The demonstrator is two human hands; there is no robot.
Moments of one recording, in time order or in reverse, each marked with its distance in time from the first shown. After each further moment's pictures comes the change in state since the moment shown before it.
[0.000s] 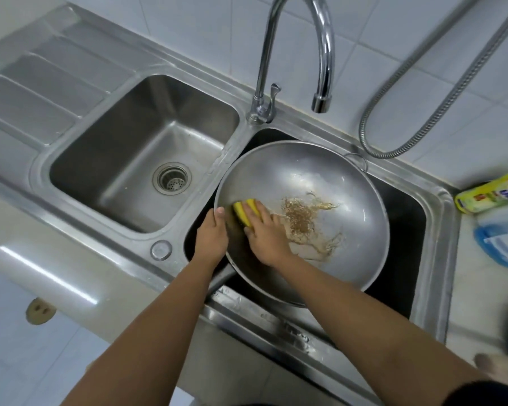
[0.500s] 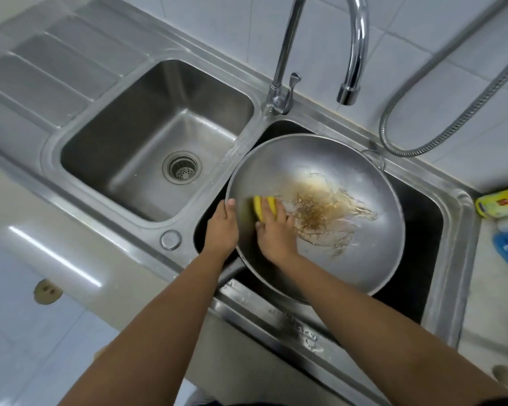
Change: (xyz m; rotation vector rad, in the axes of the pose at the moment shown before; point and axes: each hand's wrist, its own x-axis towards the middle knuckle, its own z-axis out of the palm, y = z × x) left_hand 0.000 0.001 -0.001 -0.004 -0.010 -0.008; right_hand -0.005 -0.015 0.004 0.016 0.019 0.202
